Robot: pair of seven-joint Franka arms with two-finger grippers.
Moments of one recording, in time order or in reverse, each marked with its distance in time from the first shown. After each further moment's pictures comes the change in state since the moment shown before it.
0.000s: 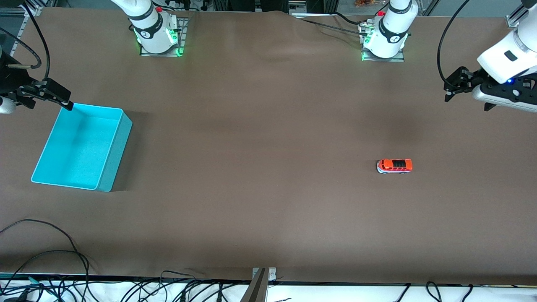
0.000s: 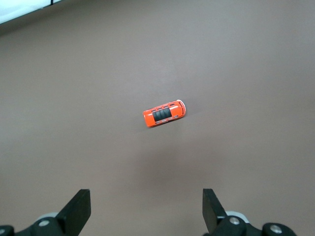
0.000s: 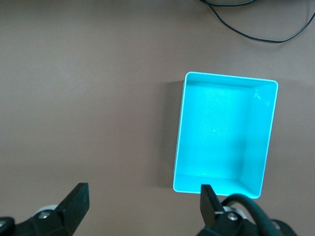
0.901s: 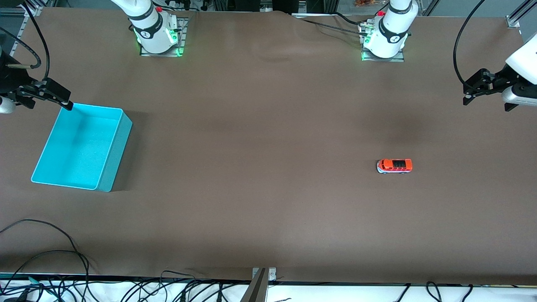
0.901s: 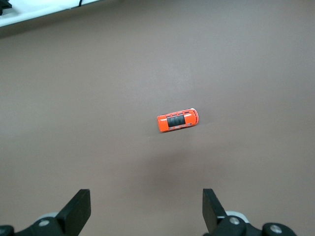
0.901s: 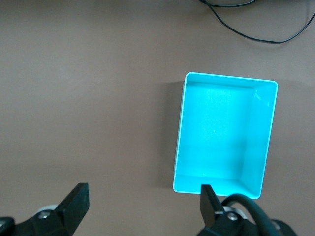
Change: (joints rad) left arm 0.051 0.018 0.003 0.062 0.000 -0.009 -0.036; right arm 0.000 0.000 0.000 0.001 0.000 0.001 0.000
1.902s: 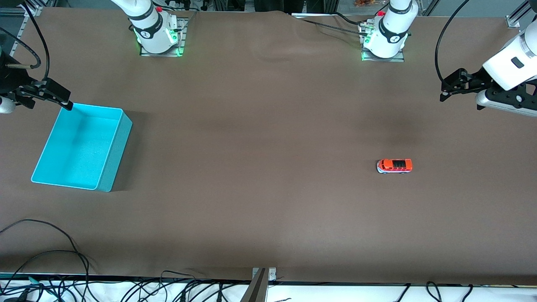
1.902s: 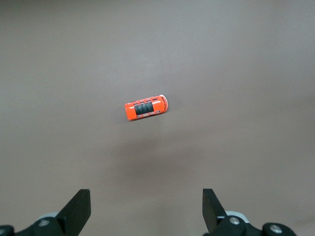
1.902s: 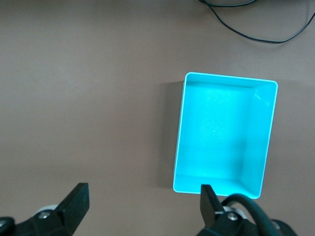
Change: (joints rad) left arm -0.006 0.028 -0.031 0.005 -0.089 -0.073 -0.019; right arm 0.000 0.000 0.000 0.000 0.000 0.000 0.000
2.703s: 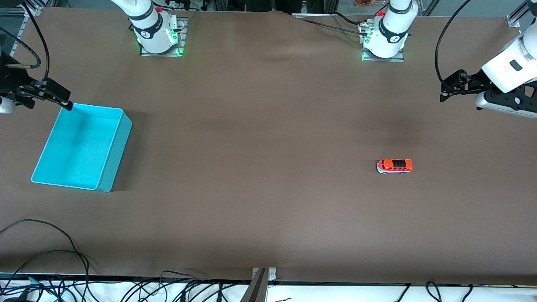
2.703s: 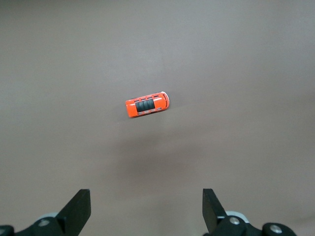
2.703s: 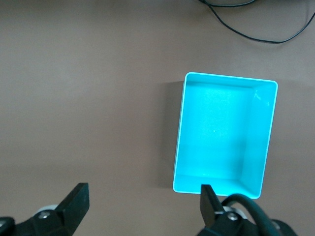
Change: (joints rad) left arm 0.001 0.009 0.000 0.000 0.006 -0.007 0.000; right arm 0.000 0.000 0.000 0.000 0.000 0.000 0.000
